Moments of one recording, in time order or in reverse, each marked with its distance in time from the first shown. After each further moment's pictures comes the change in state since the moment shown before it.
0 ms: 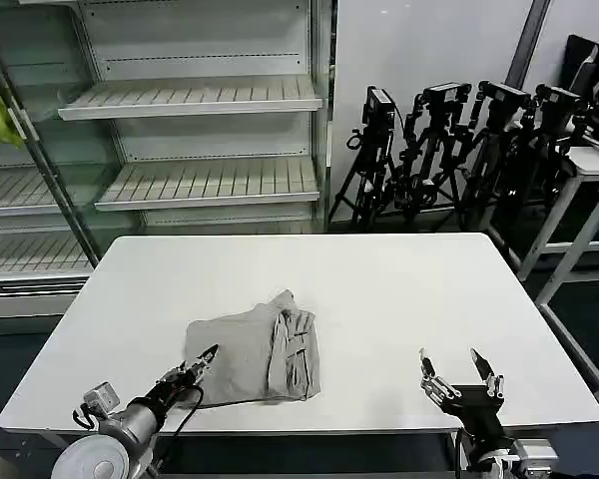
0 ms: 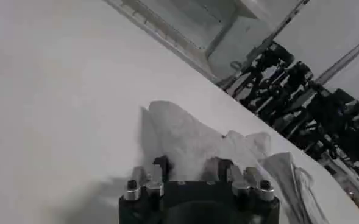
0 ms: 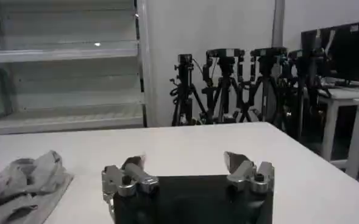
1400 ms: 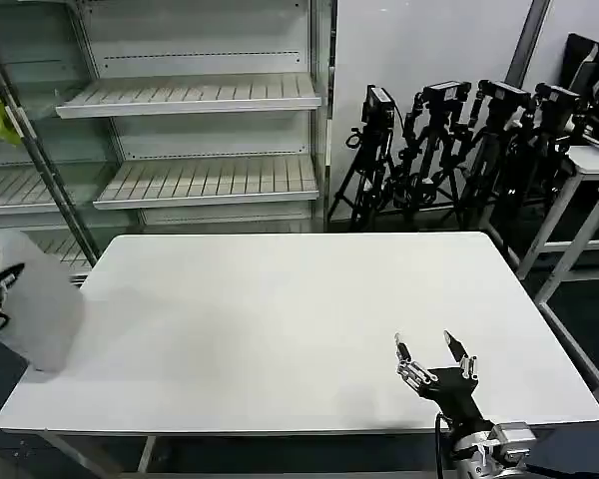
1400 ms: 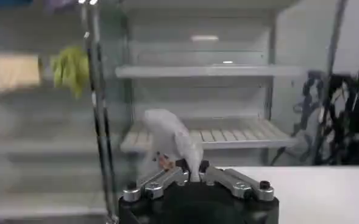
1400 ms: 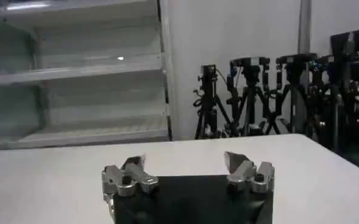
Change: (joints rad) left arm 0.142 0.497 -0.676 0.060 0.155 -0.016 0.258; right arm 0.114 -0.034 -0.095 -0.018 0.024 0.009 -0.012
